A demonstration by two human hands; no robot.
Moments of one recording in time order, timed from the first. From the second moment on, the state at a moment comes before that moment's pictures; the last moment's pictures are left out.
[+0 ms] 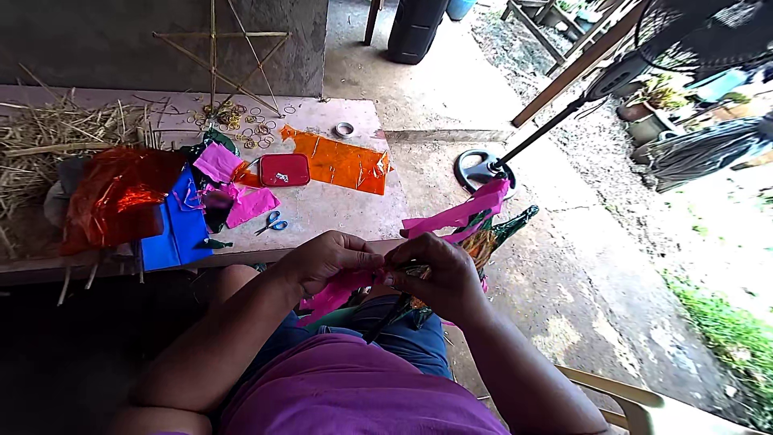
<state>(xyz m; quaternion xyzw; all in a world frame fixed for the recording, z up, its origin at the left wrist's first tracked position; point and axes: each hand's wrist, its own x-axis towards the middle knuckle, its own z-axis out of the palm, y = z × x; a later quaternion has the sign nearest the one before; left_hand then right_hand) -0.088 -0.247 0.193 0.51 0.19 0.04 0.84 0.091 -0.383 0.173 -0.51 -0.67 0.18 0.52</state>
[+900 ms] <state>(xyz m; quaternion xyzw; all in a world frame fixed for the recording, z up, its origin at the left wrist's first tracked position) -0.094 -0.237 0.209 0.67 0.14 0.07 0.72 0.082 -0.377 0.169 -0.51 -0.68 0.13 0.51</state>
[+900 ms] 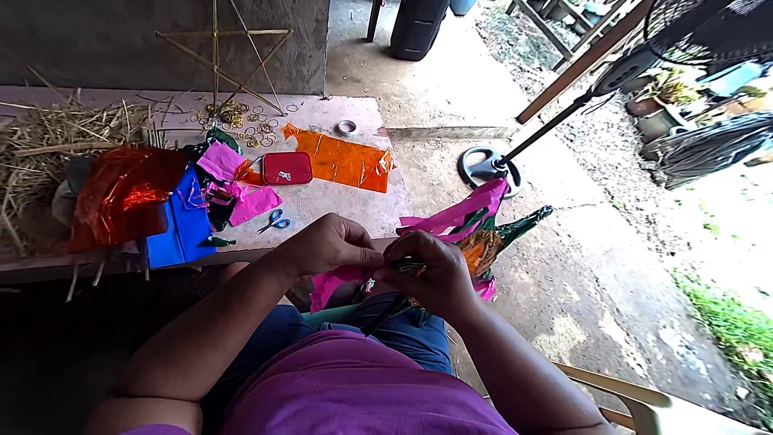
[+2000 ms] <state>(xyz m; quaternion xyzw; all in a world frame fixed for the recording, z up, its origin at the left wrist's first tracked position) -0.035 -0.220 0.277 0.82 0.22 0.06 0.52 0.094 -0.345 0.198 -0.65 -0.63 0.23 0.36</state>
